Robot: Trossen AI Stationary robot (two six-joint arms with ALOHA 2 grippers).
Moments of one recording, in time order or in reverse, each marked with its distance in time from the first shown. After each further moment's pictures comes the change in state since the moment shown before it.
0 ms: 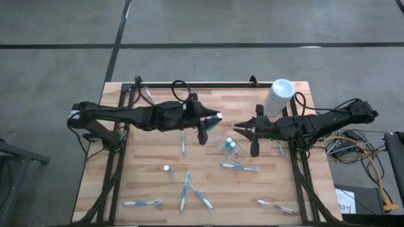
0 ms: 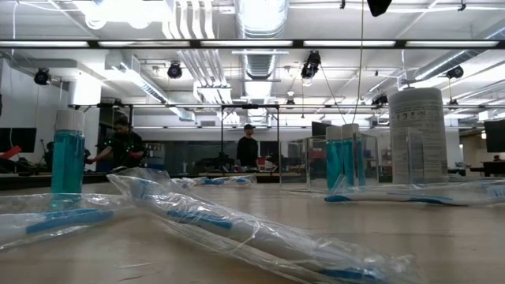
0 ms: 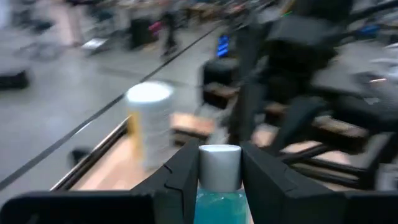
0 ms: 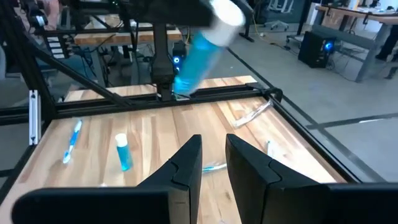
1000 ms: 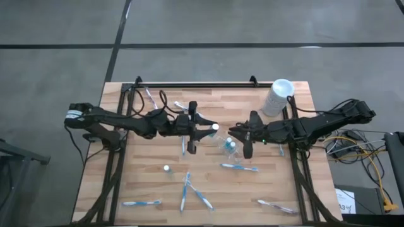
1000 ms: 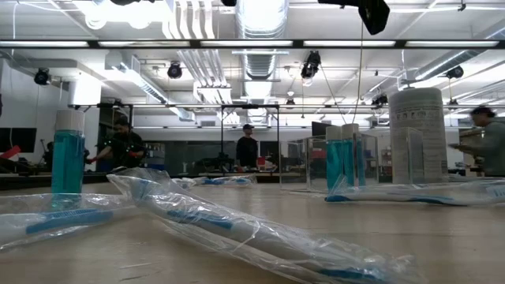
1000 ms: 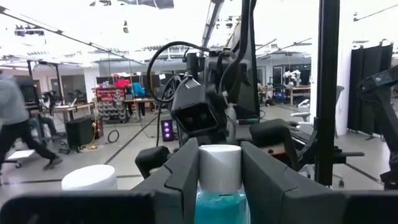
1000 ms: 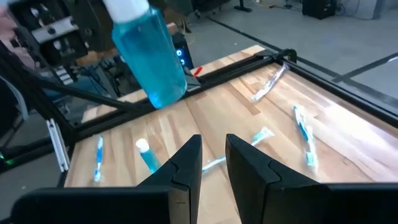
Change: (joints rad) left arm 0.014 -0.036 -0.418 0.777 0.268 0.197; right arm 0.000 0.092 0.000 0.033 -0.001 0.315
